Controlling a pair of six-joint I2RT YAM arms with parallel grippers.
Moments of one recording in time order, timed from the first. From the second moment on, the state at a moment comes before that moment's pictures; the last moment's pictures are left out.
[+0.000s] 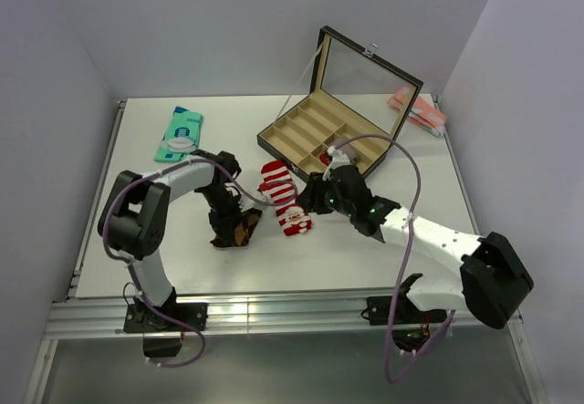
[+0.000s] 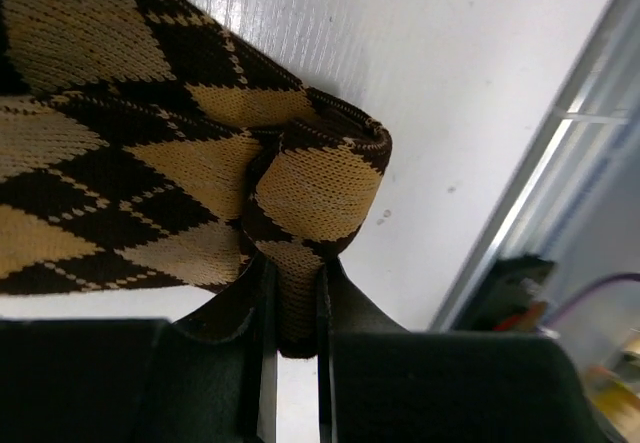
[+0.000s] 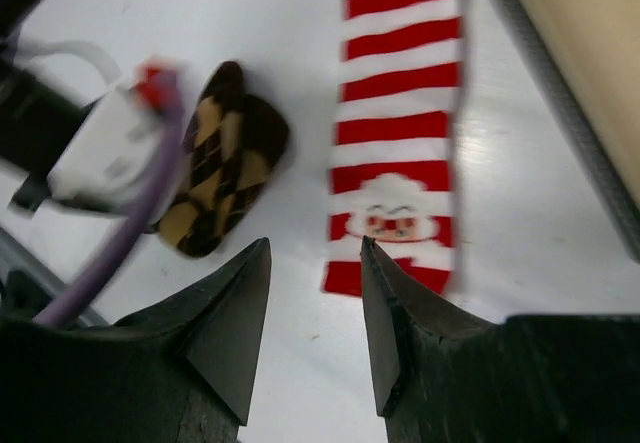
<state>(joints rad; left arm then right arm) -0.44 1.80 1.13 -1.04 0.43 0.86 0.67 1.24 0.67 0.03 -0.04 0.62</state>
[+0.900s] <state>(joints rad) -0.34 2.21 1.33 -1.46 0.59 0.86 1.30 1.80 1.11 0.01 0.15 0.02</state>
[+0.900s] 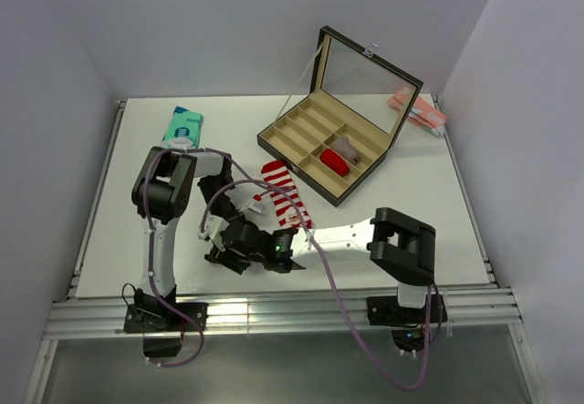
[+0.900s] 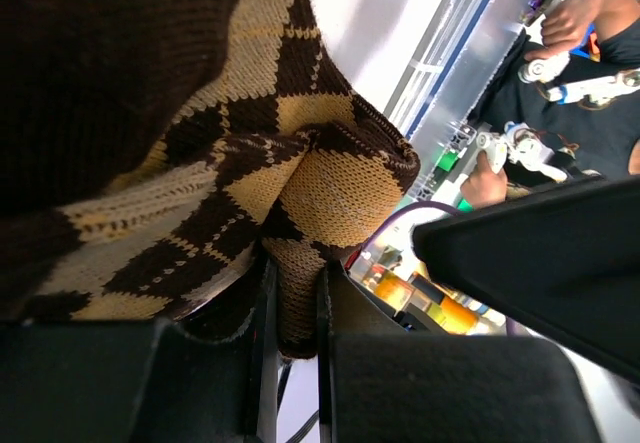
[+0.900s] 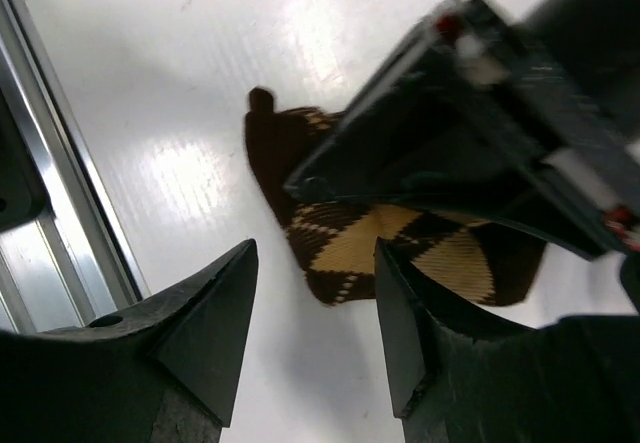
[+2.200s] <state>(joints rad) -0.27 2.26 1.42 -1.50 0.64 0.89 1.33 1.98 1.15 0.12 0.34 -0.04</state>
